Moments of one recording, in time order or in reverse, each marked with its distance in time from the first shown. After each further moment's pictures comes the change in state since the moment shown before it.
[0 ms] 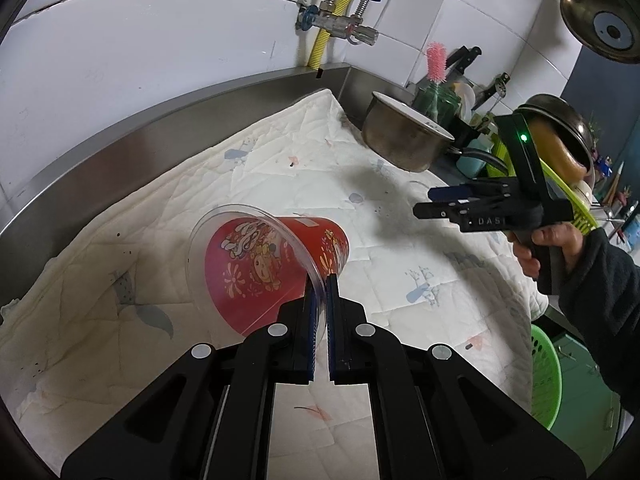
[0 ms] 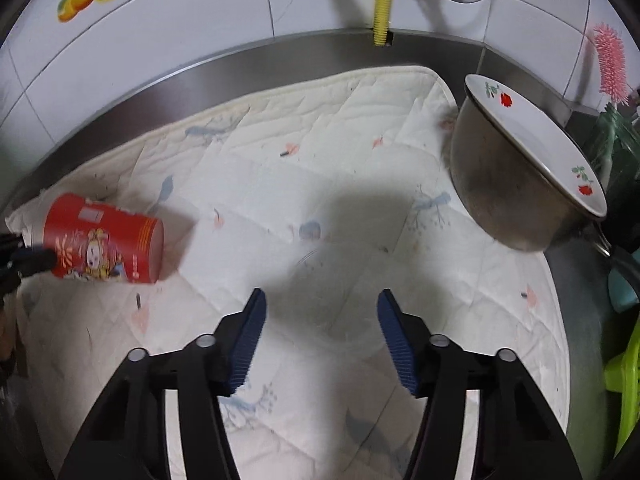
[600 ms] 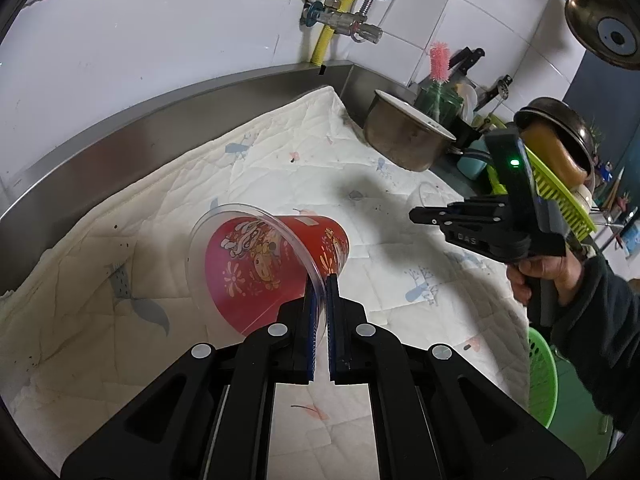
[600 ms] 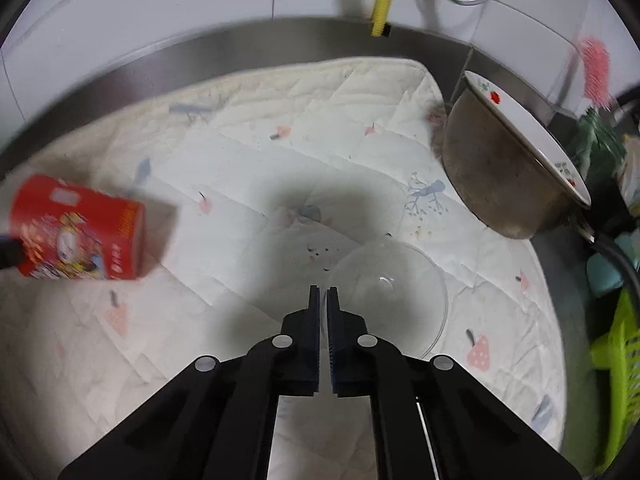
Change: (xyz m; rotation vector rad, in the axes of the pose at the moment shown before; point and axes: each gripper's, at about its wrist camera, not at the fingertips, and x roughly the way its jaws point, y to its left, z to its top) left arm 0.001 0.002 0.000 -0.025 0.001 -0.010; right arm 0.014 0.028 -0.006 0.025 -0.011 -0.133
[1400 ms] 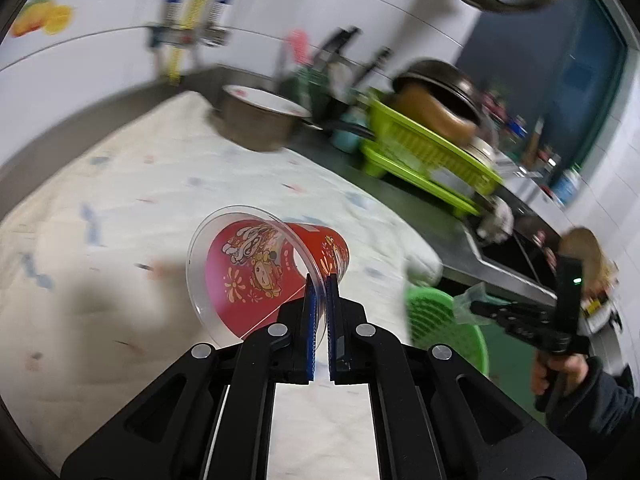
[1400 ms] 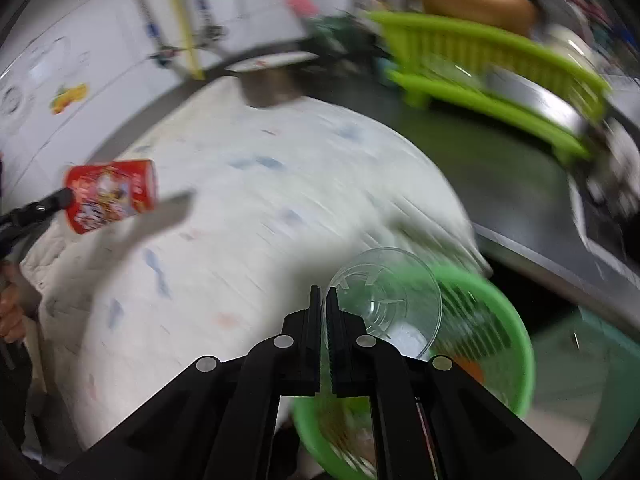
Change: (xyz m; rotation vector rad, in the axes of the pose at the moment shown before) left arm -0.050 -0.151 -0.054 0.169 0.027 -0.276; right arm -0.223 -0.037 -0.315 0.605 -0.112 -0.142
